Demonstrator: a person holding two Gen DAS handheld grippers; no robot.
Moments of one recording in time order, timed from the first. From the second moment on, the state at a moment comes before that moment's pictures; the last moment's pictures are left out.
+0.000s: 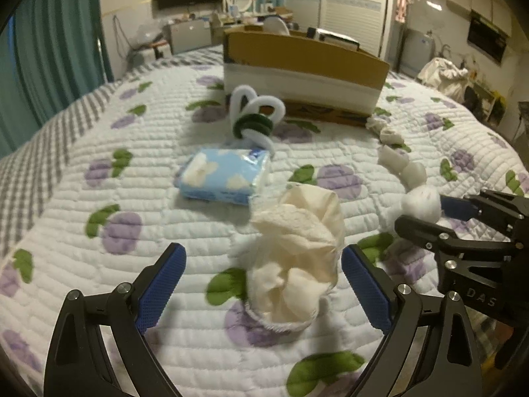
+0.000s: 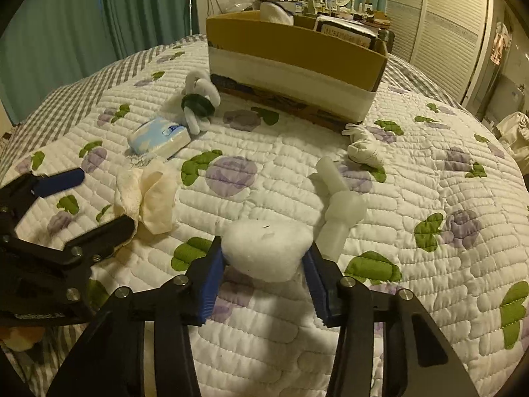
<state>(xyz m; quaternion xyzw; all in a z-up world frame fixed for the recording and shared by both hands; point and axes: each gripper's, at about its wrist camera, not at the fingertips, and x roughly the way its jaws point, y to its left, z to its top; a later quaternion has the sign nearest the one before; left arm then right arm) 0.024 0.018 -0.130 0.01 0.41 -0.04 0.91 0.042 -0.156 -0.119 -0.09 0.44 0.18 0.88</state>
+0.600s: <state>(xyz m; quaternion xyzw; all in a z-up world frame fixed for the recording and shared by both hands) 0.023 0.006 -0.137 -0.01 0.43 -0.09 0.90 0.034 -0.169 -0.106 -0.07 0.42 0.18 0.89</state>
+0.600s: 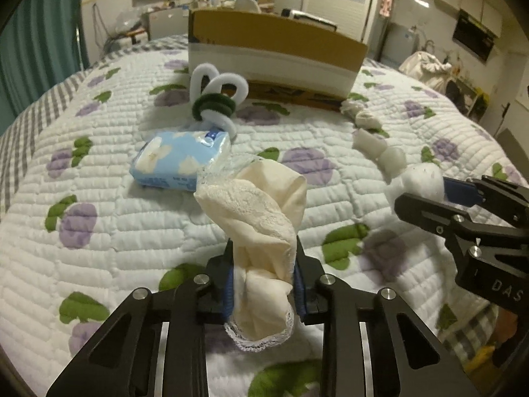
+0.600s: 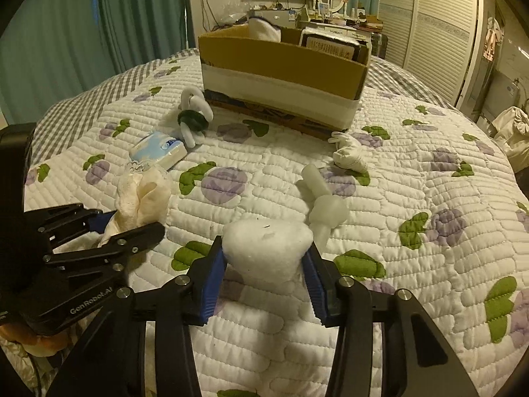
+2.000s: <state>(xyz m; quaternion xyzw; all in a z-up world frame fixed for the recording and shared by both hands) 0.223 -0.014 -0.037 0.05 0.35 -0.07 0.93 0.258 -0.172 -0.016 -0.05 0.41 0.24 0.88</state>
